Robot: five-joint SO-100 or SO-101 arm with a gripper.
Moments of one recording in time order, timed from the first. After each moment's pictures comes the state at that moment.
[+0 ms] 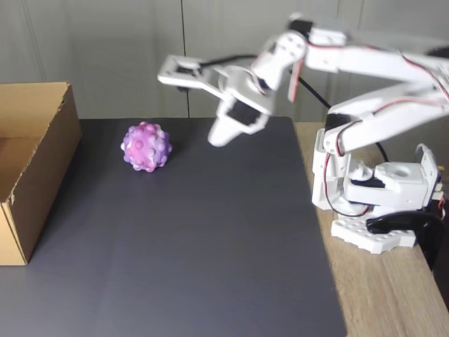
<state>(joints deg) 26.1 138.3 139.3 47.6 192.0</state>
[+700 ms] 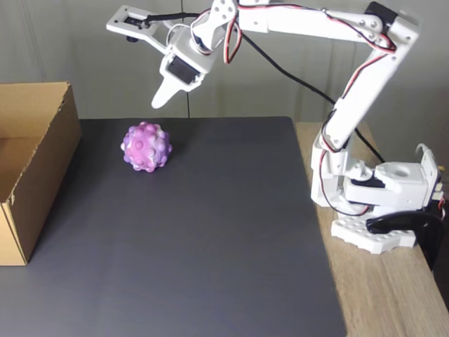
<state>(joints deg) 35.4 108.6 113.3 37.4 195.1</state>
